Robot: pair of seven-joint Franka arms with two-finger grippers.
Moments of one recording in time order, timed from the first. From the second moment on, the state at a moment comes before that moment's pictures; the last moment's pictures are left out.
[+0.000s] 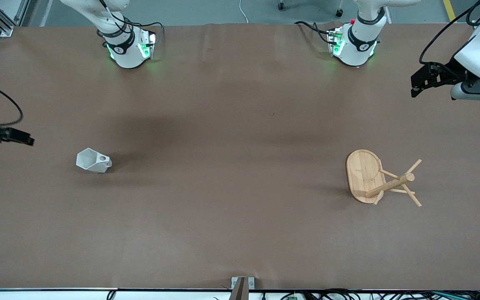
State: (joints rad) left arm -0.07 -0.07 -0.07 -1.58 0.01 1.50 -0.03; right arm -0.14 0.18 -0.04 -1.72 -0.02 1.82 -0.07
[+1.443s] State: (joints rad) left arm -0.03 -0.05 -0.07 -1.48 0.02 1.32 -0.03; right arm -0.14 0.32 -0.03 -2.19 -0.02 2.53 -0.16
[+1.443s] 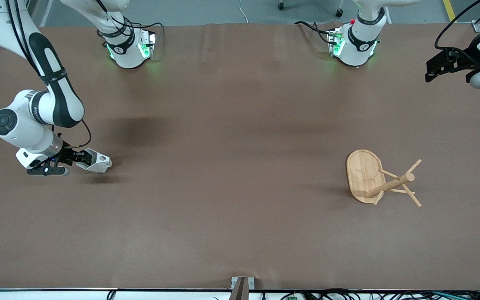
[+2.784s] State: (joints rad) left arm -0.33 0.17 -0.11 -1.47 -0.12 1.72 -0.04; right arm -0.06 0.27 -0.01 -1.69 0.05 1.77 -0.15
